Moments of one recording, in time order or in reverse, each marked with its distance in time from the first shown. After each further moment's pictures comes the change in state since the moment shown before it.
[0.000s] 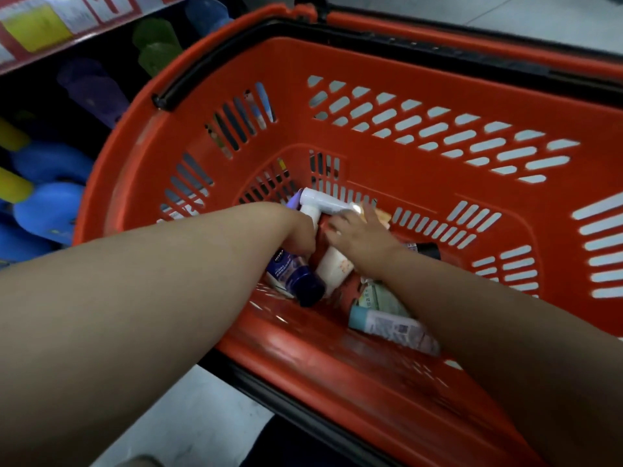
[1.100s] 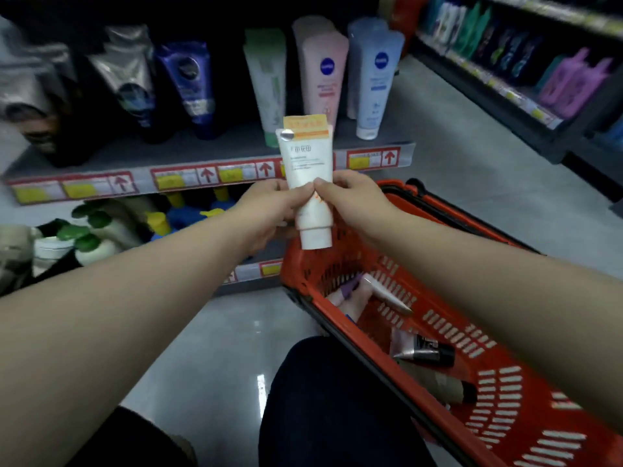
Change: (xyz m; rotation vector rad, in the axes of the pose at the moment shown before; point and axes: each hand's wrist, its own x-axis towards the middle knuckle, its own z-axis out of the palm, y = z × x) left_hand -0.214 -0.147 -0.035 -1.705 0.714 0.334; right_hand 0.017 -0.082 -0.326 1.474 0.368 0.168
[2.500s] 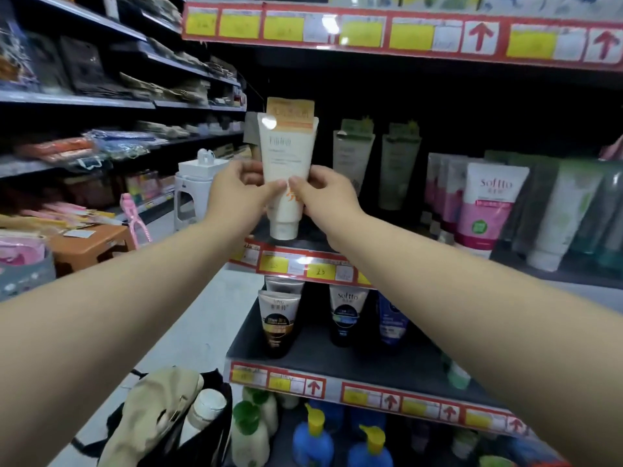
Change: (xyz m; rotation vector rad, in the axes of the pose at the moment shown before) left_hand -0.064 0.244 -0.355 0.099 0.826 0.672; right_hand 0.104 -0.361 0.278 0.128 -0.184 -0.501
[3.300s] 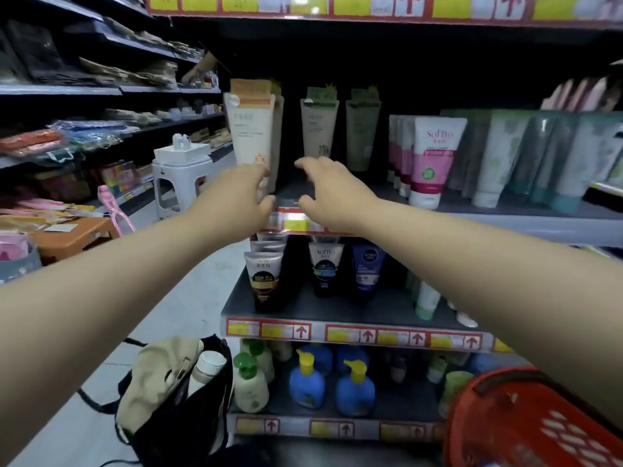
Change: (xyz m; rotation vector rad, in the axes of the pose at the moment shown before) left_hand -0.073 0.019 -0.010 0.939 -0.324 0.305; right_hand -0.060 0.004 -0.057 -1.019 -0.225 -0.240
